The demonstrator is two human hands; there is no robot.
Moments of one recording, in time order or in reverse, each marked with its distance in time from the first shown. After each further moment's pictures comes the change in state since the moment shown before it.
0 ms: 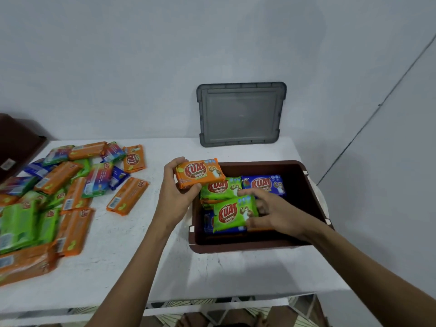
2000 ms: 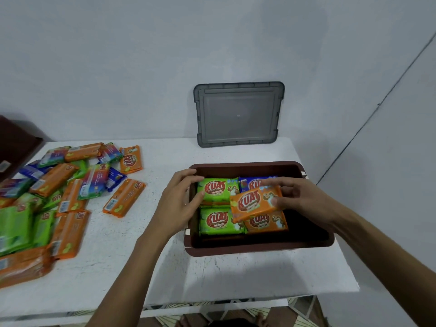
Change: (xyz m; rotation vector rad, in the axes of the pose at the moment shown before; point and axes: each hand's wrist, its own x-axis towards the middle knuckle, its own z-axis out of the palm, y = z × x) left_hand -0.001 -0.012 -0.001 0.556 -0.143 0.247; right_hand -0.023 -0.007 -0.050 0.028 0.220 0.031
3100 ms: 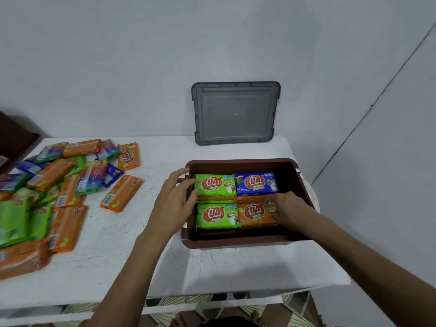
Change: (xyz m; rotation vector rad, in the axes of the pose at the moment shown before) left_hand -0.010 -0.003 0.008 0.195 0.010 -0.052; right_hand 0.020 0.035 0.025 -0.973 0.069 0.197
